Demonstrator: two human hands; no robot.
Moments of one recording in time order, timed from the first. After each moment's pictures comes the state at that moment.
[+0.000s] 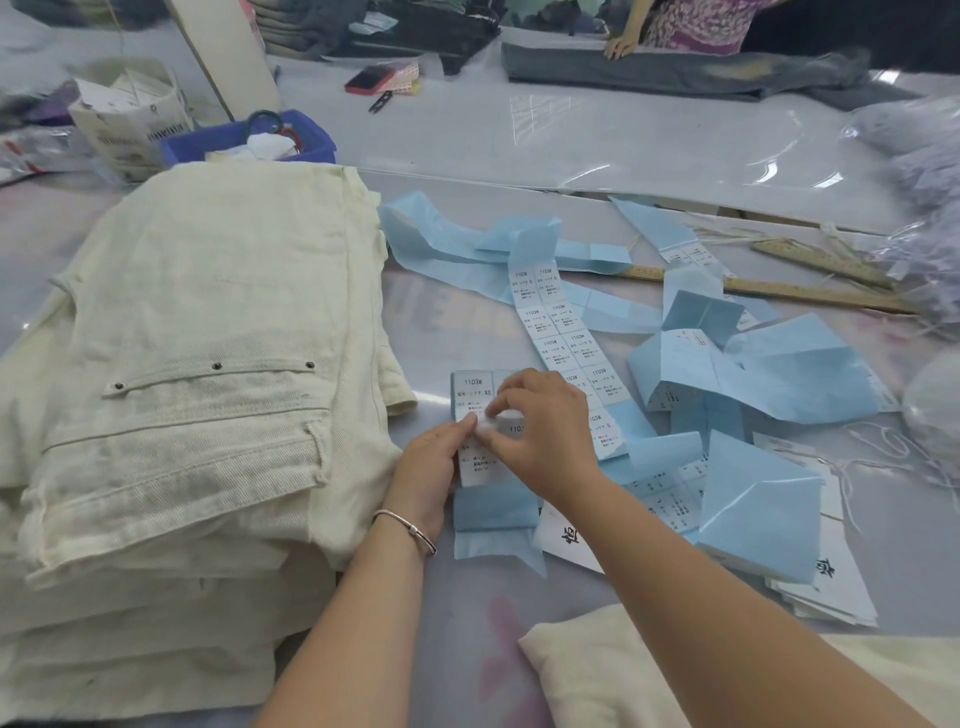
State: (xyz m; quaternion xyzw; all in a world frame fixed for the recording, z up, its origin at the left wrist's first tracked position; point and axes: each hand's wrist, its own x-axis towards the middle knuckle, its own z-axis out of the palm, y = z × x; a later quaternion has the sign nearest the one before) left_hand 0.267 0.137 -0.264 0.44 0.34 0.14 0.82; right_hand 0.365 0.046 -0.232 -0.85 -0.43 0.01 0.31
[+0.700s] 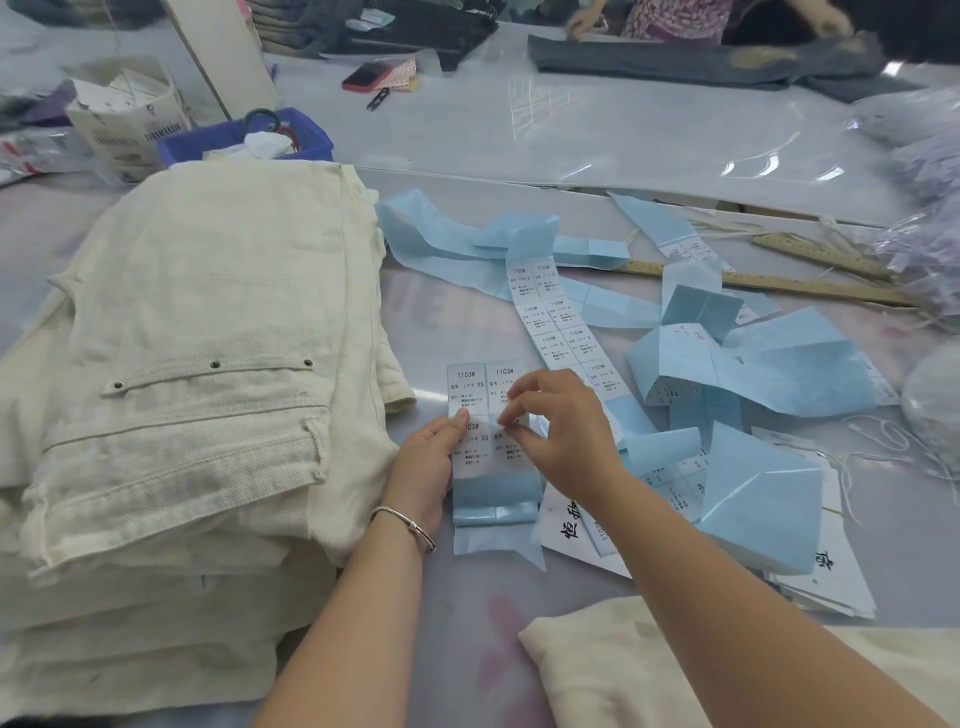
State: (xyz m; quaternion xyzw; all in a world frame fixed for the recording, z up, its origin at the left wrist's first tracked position) left_hand 0.268 0.137 -0.265 0.43 0.36 0.15 0.82; right_hand 0.371 0.025 -0.222 -0.82 -0.46 0.04 0.35
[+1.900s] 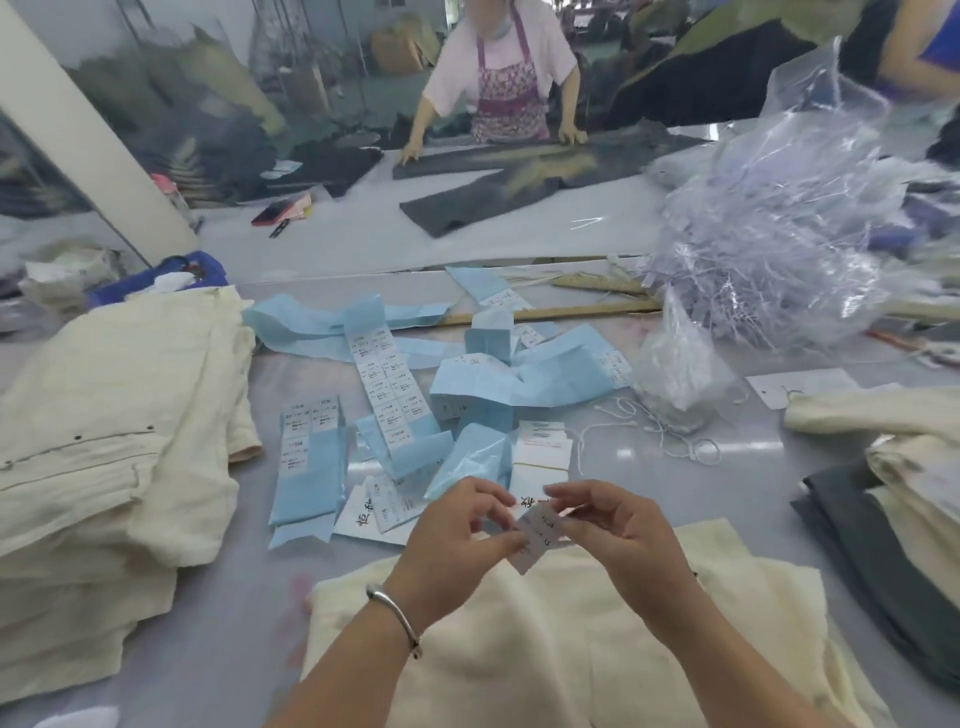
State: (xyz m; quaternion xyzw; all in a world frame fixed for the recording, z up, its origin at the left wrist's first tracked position) left_hand 0.292 -0.150 -0.148 0.85 0.17 0.08 0.49; right_hand 0.382 -0.315 -0.164 -0.69 -0.20 0.21 0.66
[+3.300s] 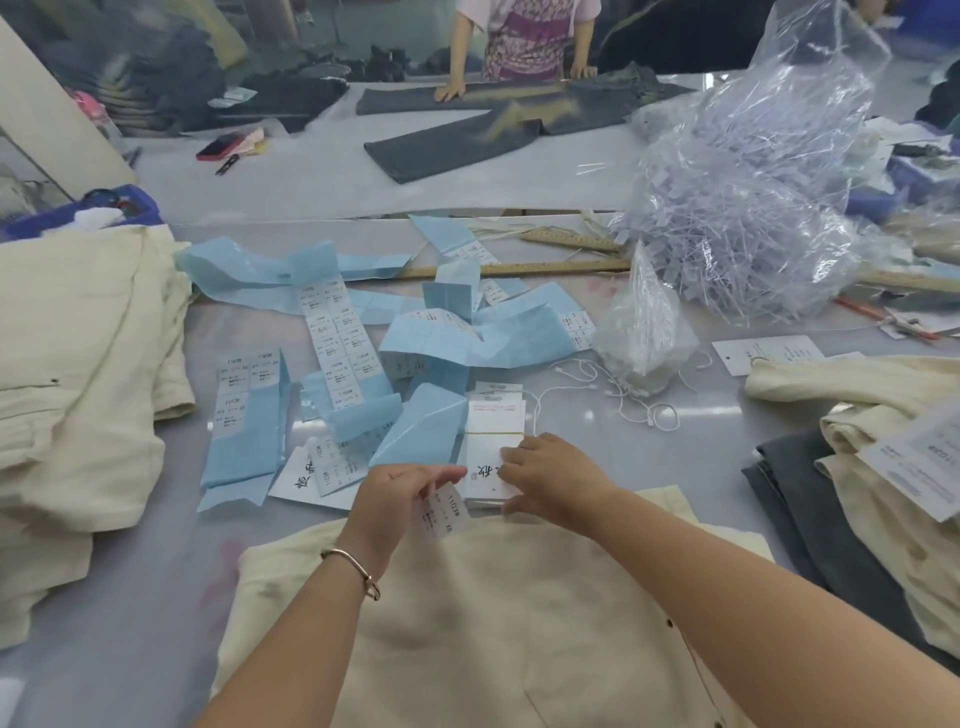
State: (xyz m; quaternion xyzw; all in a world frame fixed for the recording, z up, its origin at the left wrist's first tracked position) left_hand 0.323 -0.138 -0.212 0.68 0.28 0.08 0.68; right_hand 0.473 -0.288 -0.229 -0.79 -0.61 0.06 -0.09
